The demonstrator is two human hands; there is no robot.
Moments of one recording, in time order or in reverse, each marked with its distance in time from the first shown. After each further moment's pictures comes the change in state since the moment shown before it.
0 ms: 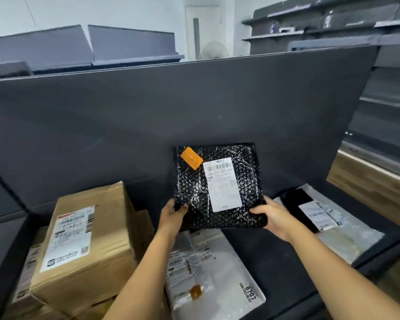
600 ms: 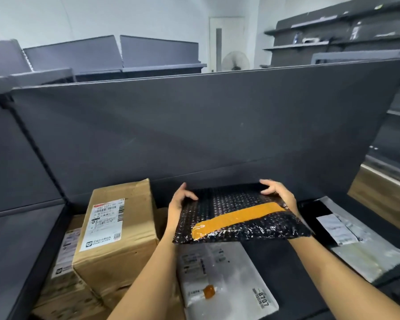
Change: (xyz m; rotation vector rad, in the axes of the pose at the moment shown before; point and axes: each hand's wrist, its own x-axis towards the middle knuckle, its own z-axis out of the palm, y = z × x) left_hand -0.041 0.031 -0.032 -0.003 0.038 0.433; right_hand -0.014 -0.035 0.042 -0.242 0.174 -0.496
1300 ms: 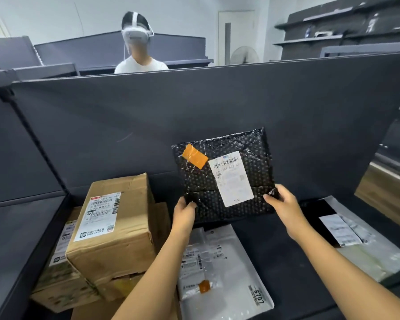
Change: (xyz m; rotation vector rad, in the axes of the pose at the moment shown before) left_hand 0.001 -0.023 0.033 -0.087 0.126 -0.390; right_hand 0.004 0.039 -0.027 -0.106 -0.070 0.034
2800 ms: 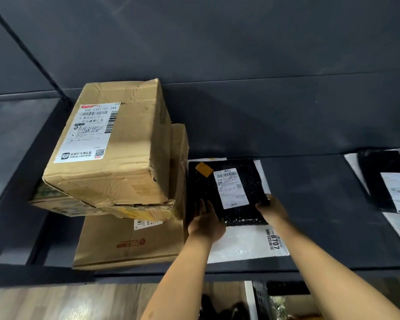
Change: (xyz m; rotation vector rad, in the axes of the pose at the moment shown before) left_hand -0.027 -0.172 -0.001 1.149 -0.396 -0.422; right_hand -0.022 0.193 0.095 -0.556 -0.306 0.585
